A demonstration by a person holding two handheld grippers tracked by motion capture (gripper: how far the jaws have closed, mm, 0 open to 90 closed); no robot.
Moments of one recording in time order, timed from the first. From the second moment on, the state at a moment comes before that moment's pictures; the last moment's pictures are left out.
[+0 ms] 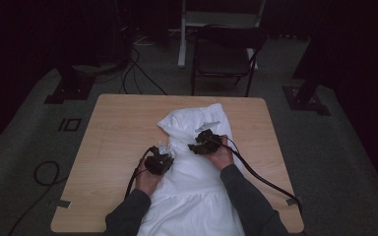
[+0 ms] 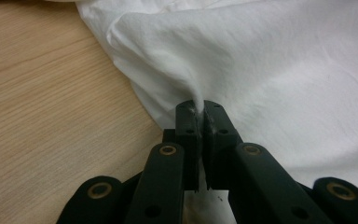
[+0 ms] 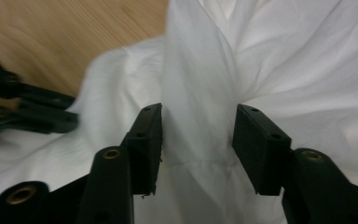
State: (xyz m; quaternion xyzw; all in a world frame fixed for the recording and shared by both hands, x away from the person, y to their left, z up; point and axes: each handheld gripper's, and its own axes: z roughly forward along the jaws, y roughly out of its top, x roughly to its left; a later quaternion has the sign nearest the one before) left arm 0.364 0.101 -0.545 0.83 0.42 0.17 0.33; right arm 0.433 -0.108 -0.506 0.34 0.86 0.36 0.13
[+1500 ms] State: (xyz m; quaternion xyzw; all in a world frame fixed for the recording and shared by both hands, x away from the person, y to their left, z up) left arm 0.360 0.093 -0.547 0.84 0.40 0.13 0.35; right arm 0.475 -0.103 -0.506 0.34 0.86 0.34 0.17
